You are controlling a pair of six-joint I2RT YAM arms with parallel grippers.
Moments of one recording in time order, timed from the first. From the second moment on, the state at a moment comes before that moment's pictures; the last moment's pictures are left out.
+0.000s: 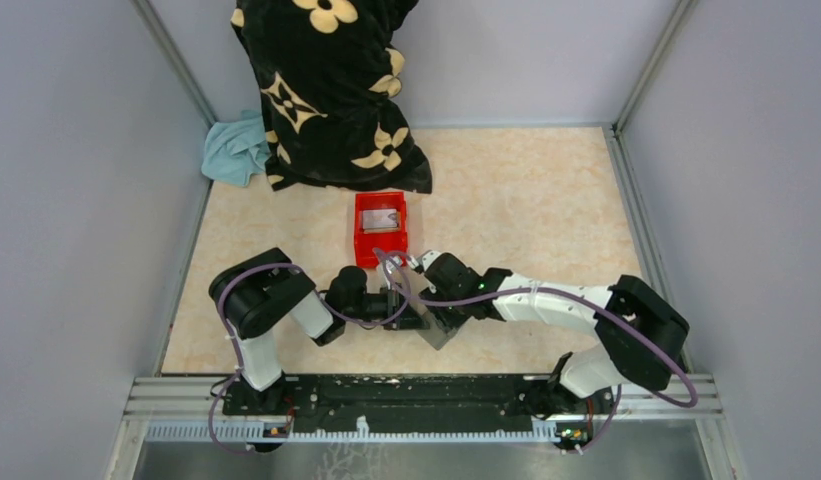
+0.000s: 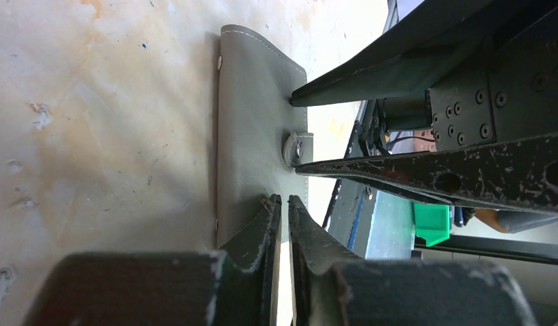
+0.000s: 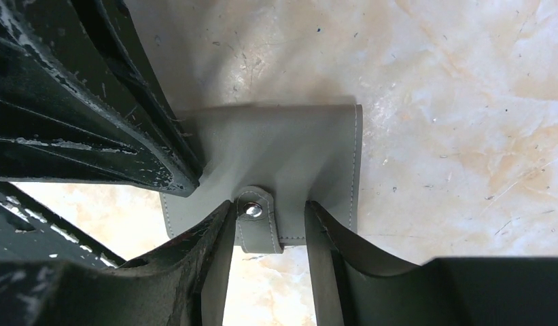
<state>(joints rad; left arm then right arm) -0.78 1.85 0.33 1.15 0.62 -0.91 0.96 1.41 0.74 -0.40 0.04 0.26</state>
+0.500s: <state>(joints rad) -0.78 1.85 0.33 1.15 0.62 -0.91 1.06 1.51 0.83 -0.47 0.18 0.26</state>
